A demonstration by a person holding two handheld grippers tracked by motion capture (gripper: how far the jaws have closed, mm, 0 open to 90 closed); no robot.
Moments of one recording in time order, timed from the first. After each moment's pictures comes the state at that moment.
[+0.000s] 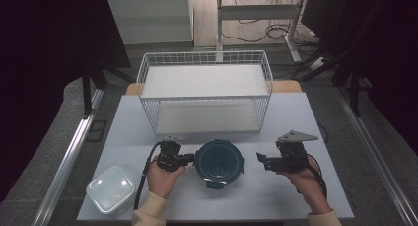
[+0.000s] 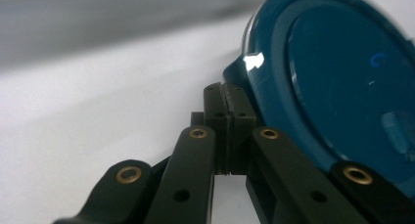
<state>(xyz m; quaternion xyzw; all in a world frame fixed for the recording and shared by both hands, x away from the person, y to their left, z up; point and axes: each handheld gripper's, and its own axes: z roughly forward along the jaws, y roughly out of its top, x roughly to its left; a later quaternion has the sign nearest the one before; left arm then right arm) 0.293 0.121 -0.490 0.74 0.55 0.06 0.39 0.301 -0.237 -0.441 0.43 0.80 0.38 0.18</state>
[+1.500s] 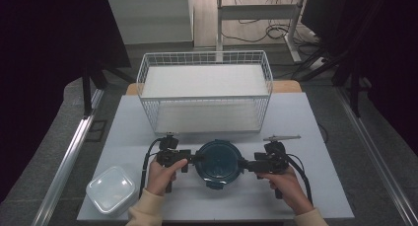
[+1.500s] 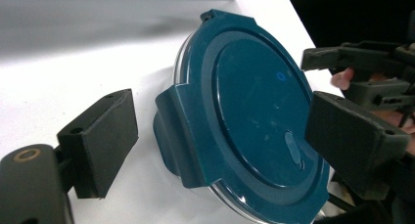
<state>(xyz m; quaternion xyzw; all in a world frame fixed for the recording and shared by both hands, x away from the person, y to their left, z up) 0.314 0.131 -0.496 0.70 0.52 -0.11 0.47 0.313 -0.202 -0.475 0.48 0.77 0.42 -0.03</state>
